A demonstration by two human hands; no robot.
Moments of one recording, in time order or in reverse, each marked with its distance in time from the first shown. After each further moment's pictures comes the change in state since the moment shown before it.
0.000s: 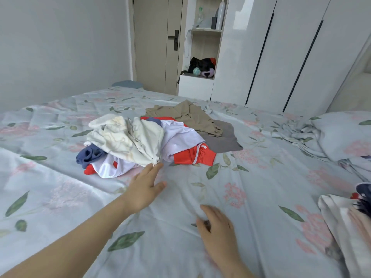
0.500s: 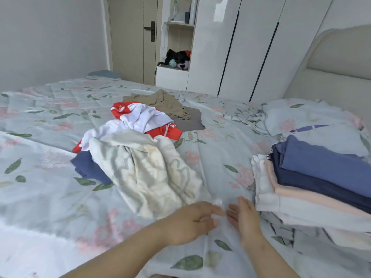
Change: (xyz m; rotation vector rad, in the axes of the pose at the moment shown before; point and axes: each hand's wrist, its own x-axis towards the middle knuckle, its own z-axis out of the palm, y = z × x) left_hand -0.182 0.167 0.104 -0.298 -0.545 0.331; right_hand -0.151 0.063 -0.143 0.954 0.310 0.582
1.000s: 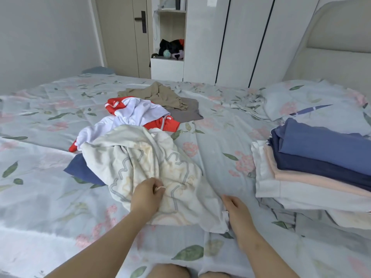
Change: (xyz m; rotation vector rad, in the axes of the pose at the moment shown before) left_hand 0.010 -0.098 -0.027 0.171 0.781 -0.386; right_hand -0.010 0.021 0.003 -0.317 -0.107 -0.027
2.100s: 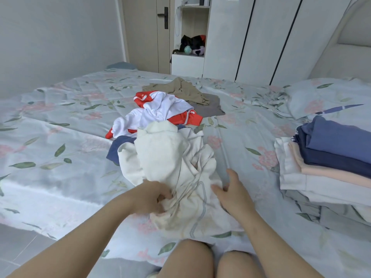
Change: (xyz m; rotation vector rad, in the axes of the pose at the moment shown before) left_hand -0.037 -0.011 -0.109 0.457 -0.696 0.200; right_hand -0.037 -0.031 0.051 -0.492 -0.140 -0.317
